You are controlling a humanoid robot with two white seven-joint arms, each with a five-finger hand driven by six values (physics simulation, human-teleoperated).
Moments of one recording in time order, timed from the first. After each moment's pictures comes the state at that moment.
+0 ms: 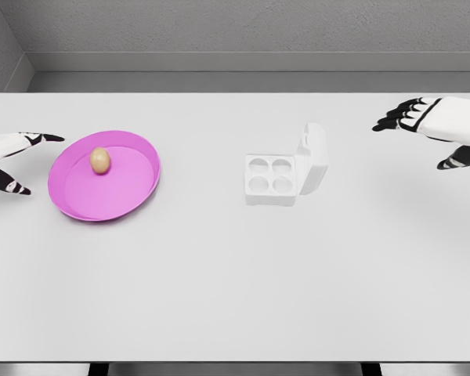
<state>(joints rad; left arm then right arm) -0.69 0.91 -0.74 -0.90 -0.11 -0.61 -0.40 -0.59 -1.05 0.46 -1.53 0.22 -0.61 0.61</state>
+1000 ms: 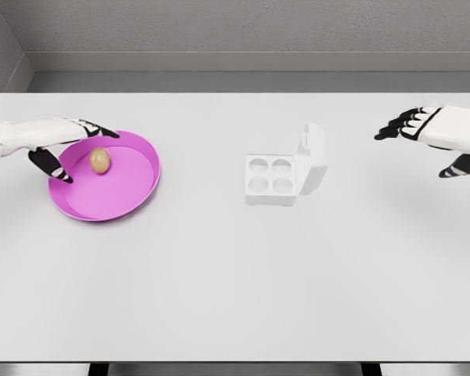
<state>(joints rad) -0.84 0.80 -0.83 -1.00 -0.19 -0.61 -0.55 -0.56 -1.06 0.46 -1.52 0.22 -0.61 0.61</state>
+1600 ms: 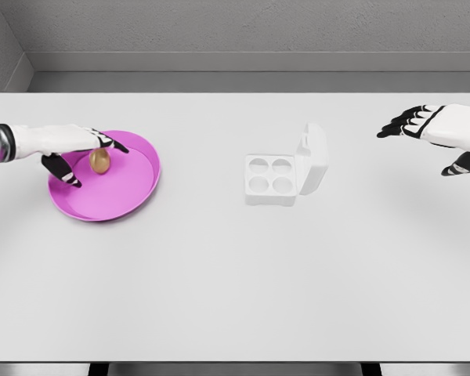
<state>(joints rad) -0.86 0.75 -0.83 -1.00 -0.27 -0.61 -0.61 -0.57 -1.06 0.45 -1.52 0.23 -0.61 0.61</state>
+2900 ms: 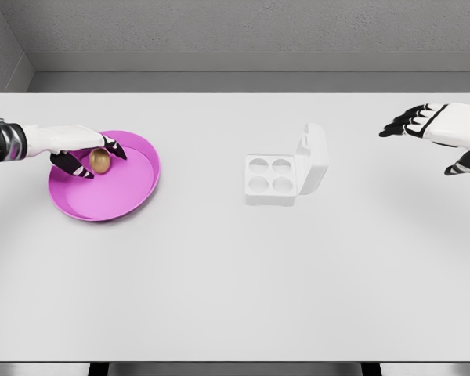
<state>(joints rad) -0.88 0.67 -0.81 -0.86 -0.32 -0.61 -0.61 -0.57 -1.07 0.46 -1.52 0.22 -0.61 0.61</state>
